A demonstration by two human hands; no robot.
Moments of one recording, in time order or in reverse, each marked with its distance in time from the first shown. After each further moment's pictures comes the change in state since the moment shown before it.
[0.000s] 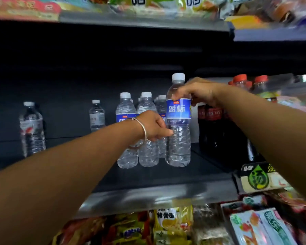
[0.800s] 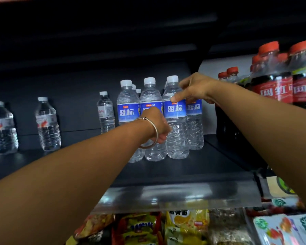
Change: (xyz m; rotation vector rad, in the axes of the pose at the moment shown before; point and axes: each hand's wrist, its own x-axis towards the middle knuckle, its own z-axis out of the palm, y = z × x) left_hand 0.022 -0.005 0.031 -0.008 0.168 -0.293; right_hand 0.045 0.044 0.026 -0.002 -0.011 0.032
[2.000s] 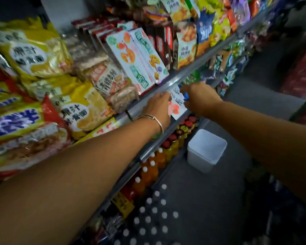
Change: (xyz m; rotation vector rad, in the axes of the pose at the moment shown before) left_hand -0.279 -0.157 0.326 0.151 -0.708 0.723; right_hand -0.491 0.211 0.134 -0.904 0.077 0.820
